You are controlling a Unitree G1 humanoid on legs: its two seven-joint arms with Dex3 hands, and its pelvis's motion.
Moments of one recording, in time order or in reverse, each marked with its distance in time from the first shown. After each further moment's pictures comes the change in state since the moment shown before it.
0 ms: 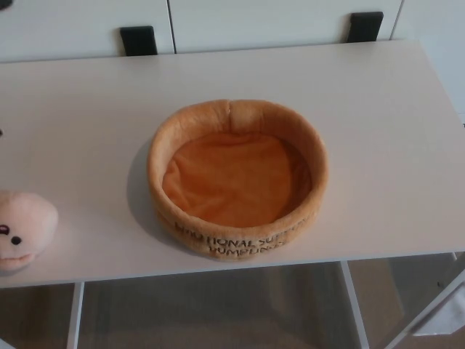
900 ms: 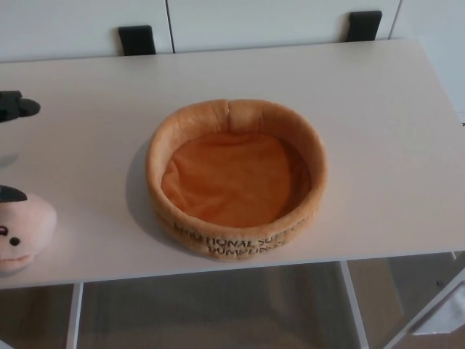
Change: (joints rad) left_arm -0.171 -0.066 -0.306 0.155 0.230 0.243 -0.231; right_arm -0.013 -0.029 -0.026 -0.012 0.004 0.009 0.021
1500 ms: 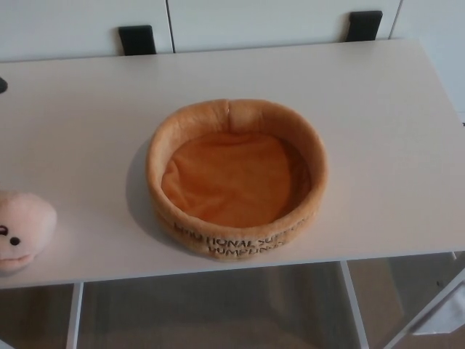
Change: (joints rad) left_arm -0.074 0.091 0.034 -0.043 0.009 0.106 -0.193; right_arm 0.001 -0.002 -0.009 0.007 0.001 0.003 0.016
